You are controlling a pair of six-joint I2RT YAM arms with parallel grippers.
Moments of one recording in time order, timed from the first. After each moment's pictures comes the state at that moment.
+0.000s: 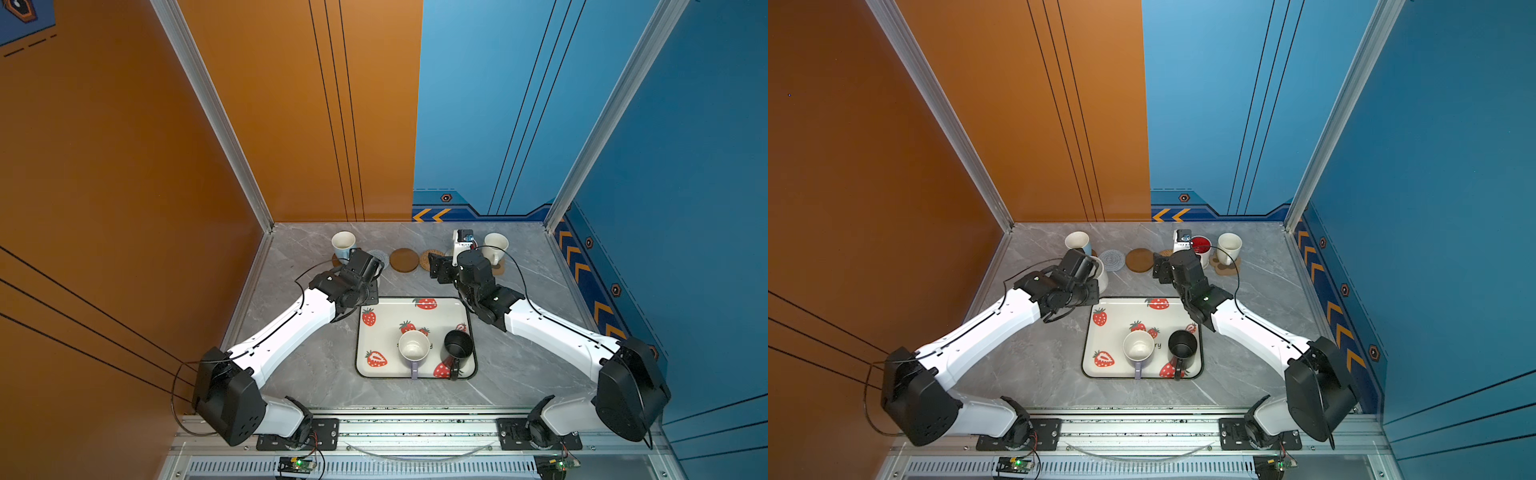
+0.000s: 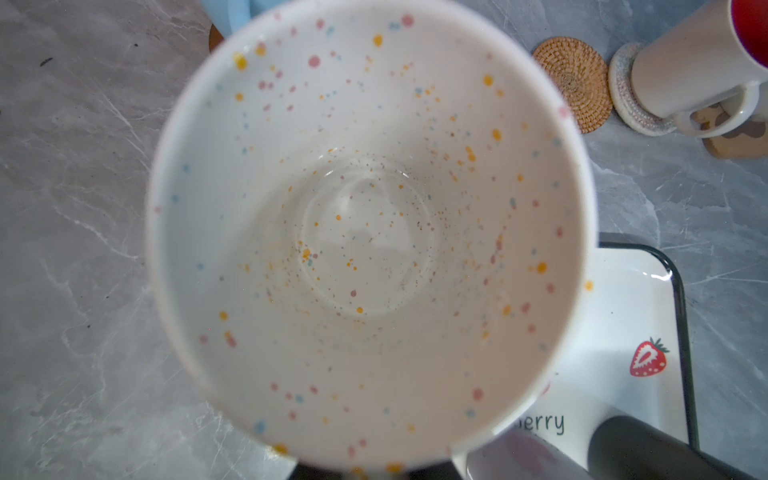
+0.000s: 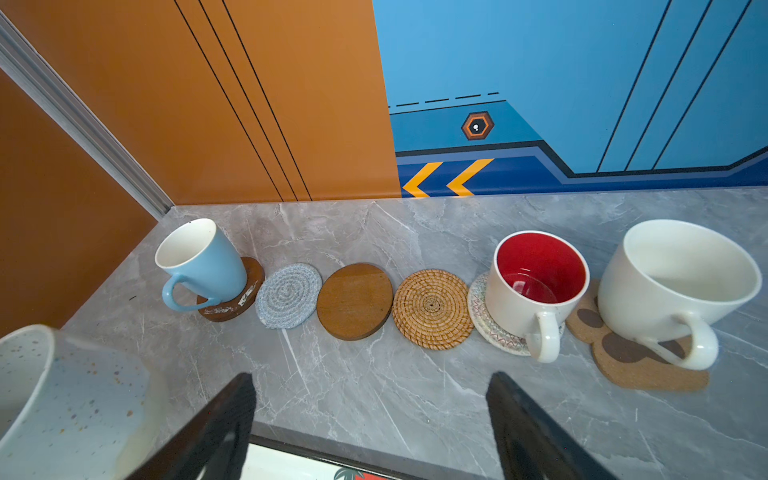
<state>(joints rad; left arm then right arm) -0.55 1.42 1.21 -0.78 -0.23 -0.57 0.63 1.43 1.01 0.07 0.35 0.35</state>
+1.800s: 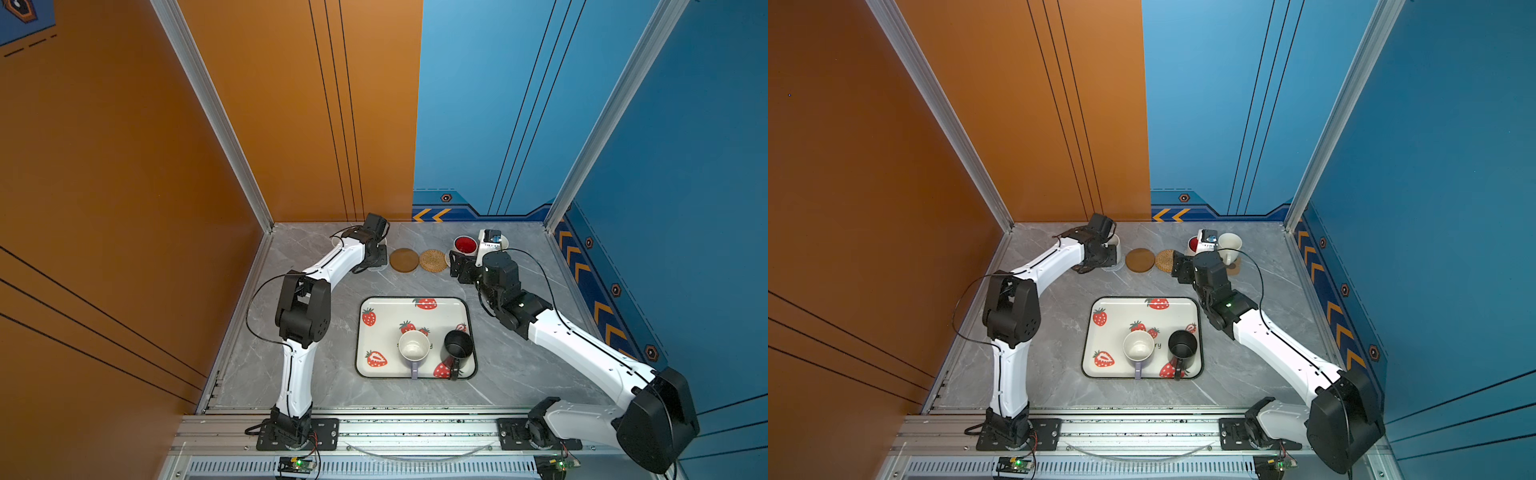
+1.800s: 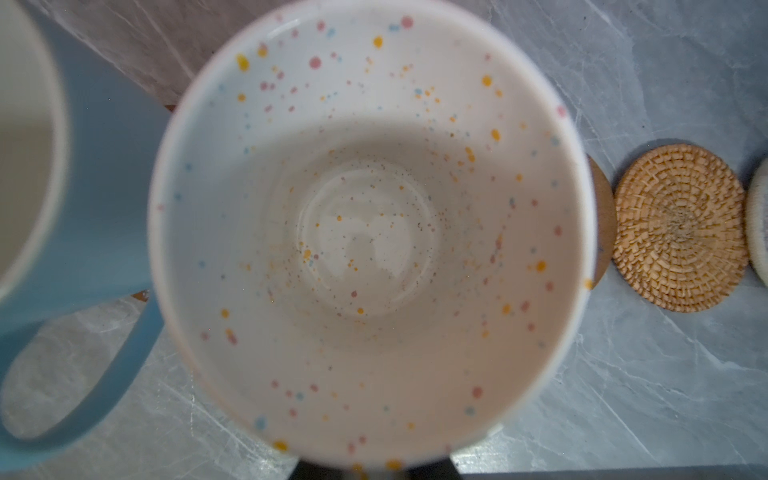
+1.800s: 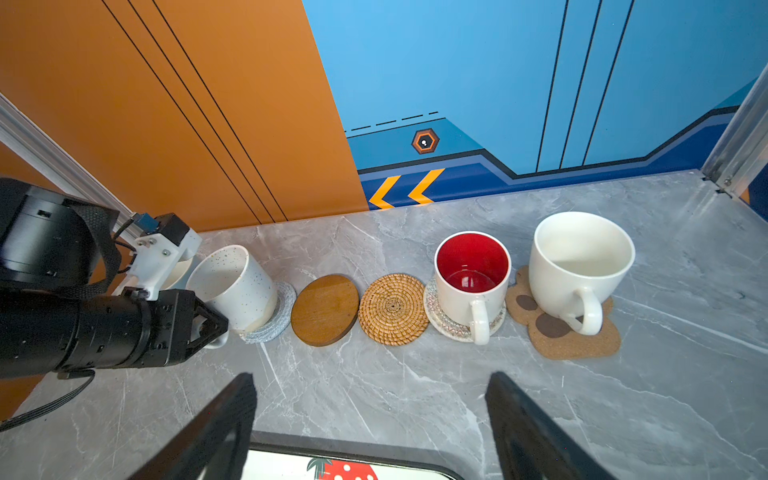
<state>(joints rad) -0.37 2.14 1.83 -0.74 -0.13 -0.40 0.54 1.26 0.93 -0.01 0.33 0.38</state>
